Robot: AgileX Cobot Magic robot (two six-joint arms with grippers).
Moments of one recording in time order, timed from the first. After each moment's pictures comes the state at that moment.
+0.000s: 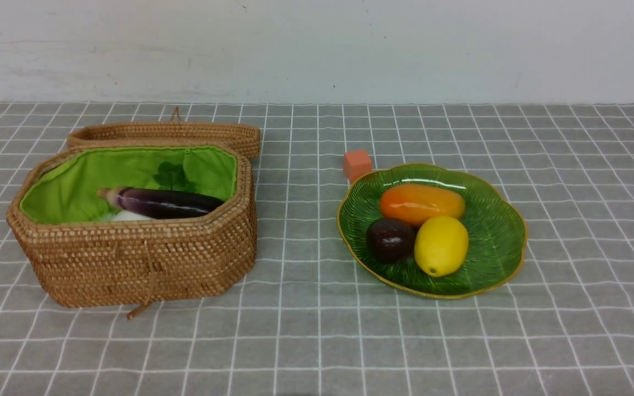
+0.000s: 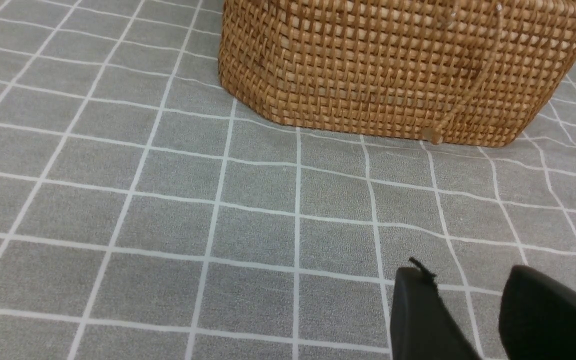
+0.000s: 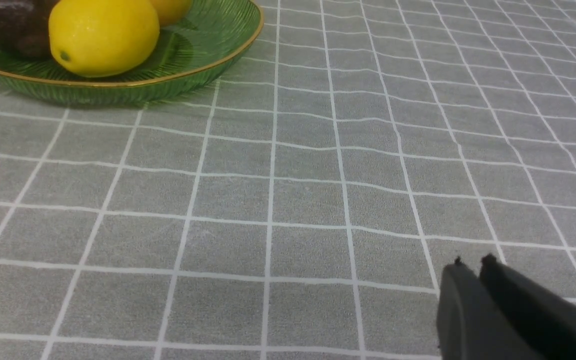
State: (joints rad) right arm -0.10 -0.01 0.01 0.10 0.41 -0.24; left arm -0.03 -0.01 0.03 -0.05 0.38 -0.18
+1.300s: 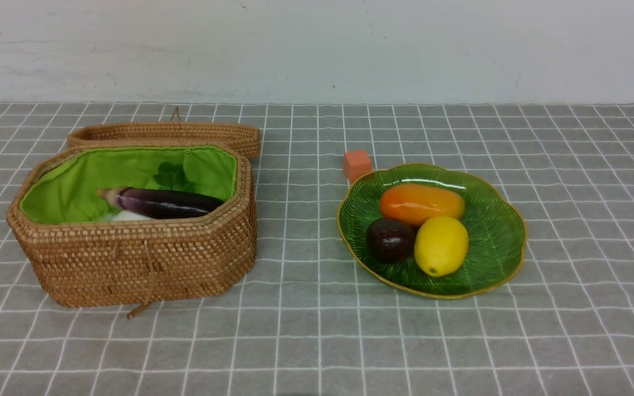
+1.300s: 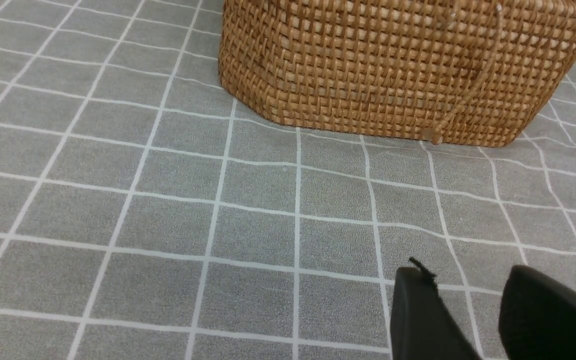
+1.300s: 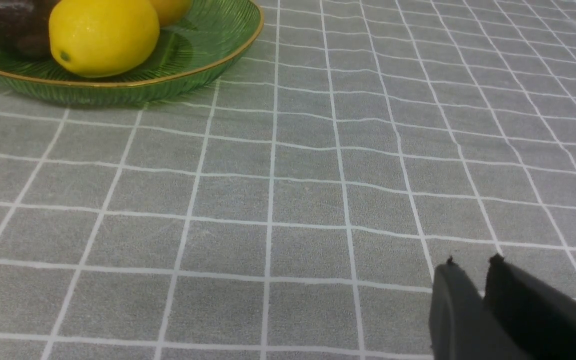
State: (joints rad) right arm -0.10 -0.01 0.01 0.10 0.41 -0.24; left arm -0.03 -0.01 0.03 -0.05 0.38 -0.18
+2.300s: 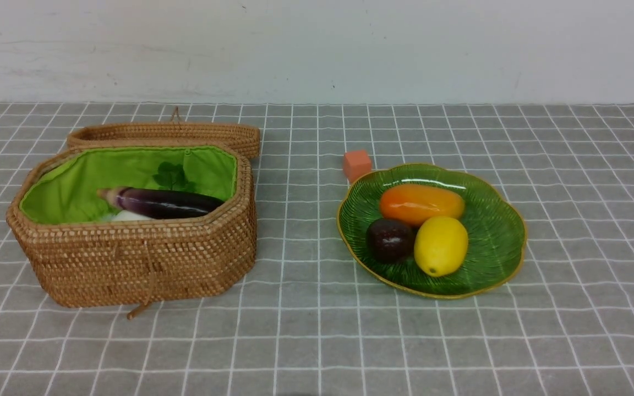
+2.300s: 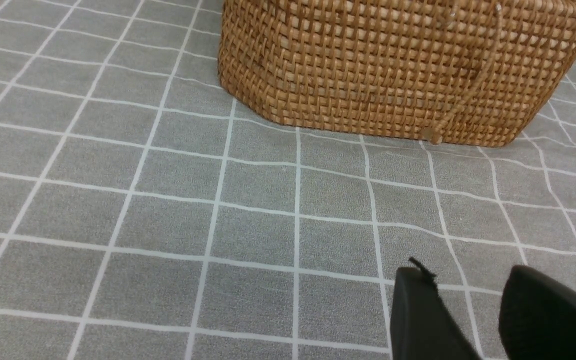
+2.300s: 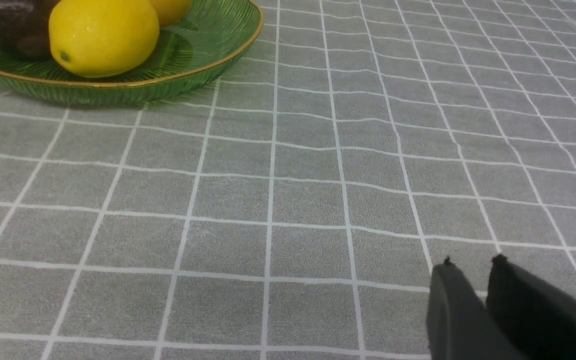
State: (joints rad) right arm -0.10 -0.01 0.01 0.10 0.41 -0.24; left arm -0.03 -0.01 0.03 -0.05 0.38 -0.18
